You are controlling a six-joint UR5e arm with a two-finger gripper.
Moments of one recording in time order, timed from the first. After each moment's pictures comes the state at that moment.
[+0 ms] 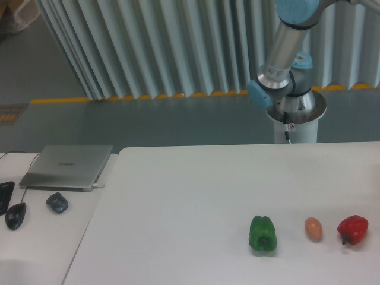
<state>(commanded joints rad) 2.88 -1.97 -1.40 -1.44 1.53 2.34</state>
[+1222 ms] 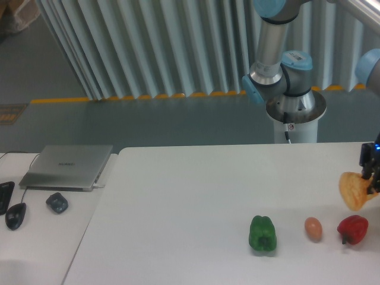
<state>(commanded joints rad) 2.57 -1.92 -1.46 -1.52 1.50 1.76</state>
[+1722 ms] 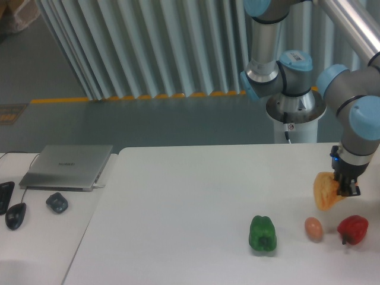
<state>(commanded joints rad) 2.48 -1.92 -1.53 -1.51 1.56 1.79</state>
